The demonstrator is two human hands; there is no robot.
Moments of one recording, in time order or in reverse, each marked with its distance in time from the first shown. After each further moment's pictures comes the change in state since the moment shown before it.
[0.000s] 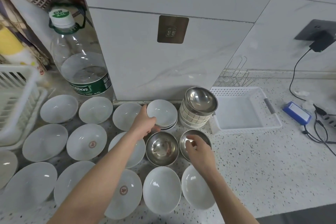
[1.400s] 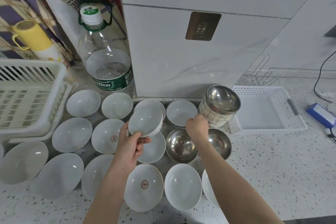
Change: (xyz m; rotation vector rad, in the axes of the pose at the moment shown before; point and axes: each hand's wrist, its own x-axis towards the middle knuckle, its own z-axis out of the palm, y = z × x) left_hand -0.090 -0.062 -0.074 -0.715 0.128 -0.006; right_hand 0.056 -0.084 0.050 0.009 0.083 0.132
